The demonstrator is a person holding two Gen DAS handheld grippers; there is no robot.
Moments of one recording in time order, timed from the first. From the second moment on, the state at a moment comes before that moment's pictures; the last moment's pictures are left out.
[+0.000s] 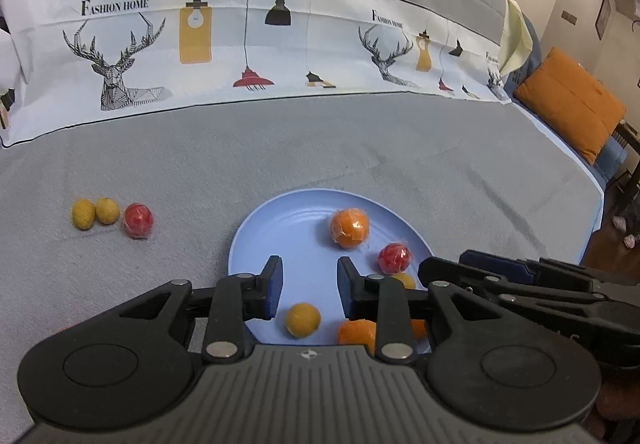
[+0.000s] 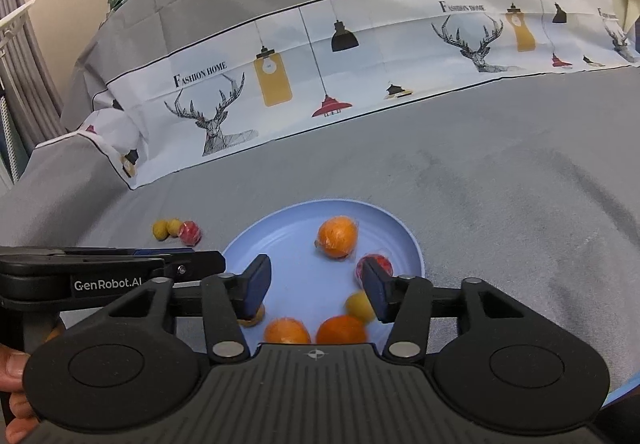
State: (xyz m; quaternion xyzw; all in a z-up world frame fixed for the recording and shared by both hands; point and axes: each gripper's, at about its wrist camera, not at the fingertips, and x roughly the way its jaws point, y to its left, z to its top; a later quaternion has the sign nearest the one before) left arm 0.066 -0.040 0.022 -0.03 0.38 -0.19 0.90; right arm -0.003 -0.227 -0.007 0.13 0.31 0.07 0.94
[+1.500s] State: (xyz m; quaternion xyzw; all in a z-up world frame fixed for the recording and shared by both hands) left arm 0.117 0.141 0.046 -0.25 0.35 0.02 0.90; right arm -0.005 -0.223 0.042 0.25 0.23 0.09 0.94
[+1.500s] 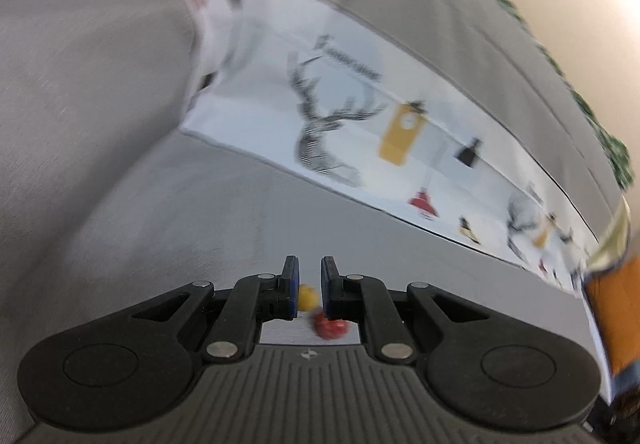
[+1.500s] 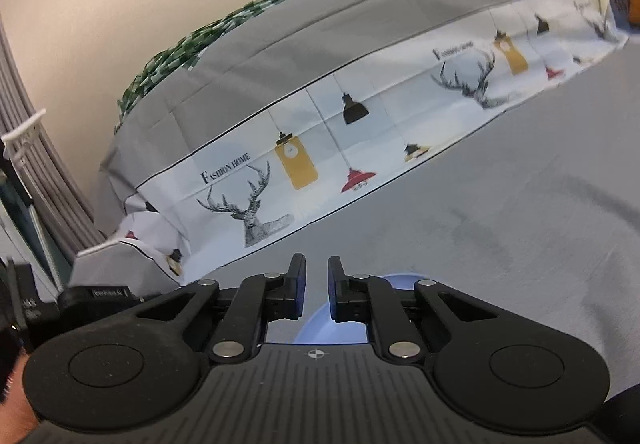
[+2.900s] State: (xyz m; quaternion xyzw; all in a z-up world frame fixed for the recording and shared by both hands) left arm 0.205 0.141 -0.036 -0.31 0.46 0.03 0.83; right arm 0.192 -0.034 -0.061 0.07 0.44 0.19 0.87
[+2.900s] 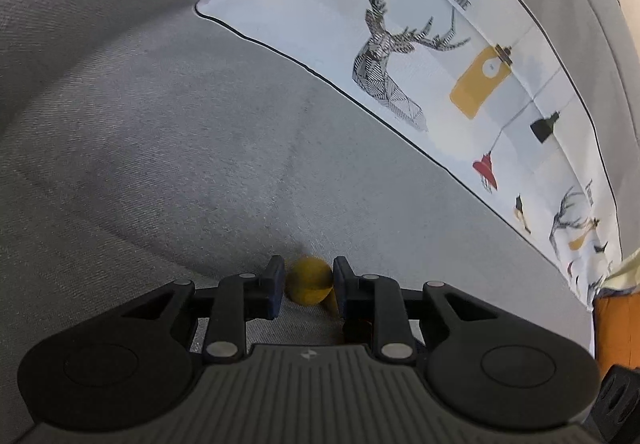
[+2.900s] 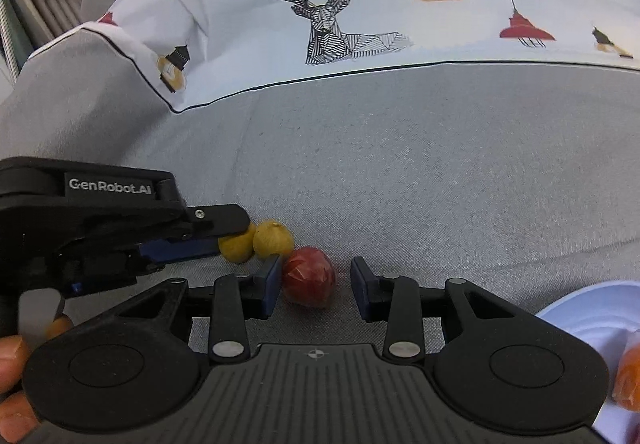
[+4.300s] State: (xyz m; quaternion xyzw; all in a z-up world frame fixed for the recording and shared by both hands) left arm 0.103 0.067 0.080 -0.21 0.39 -0.04 0.89; right arm 0.062 -0.221 0.091 0.11 0.26 0.08 0.96
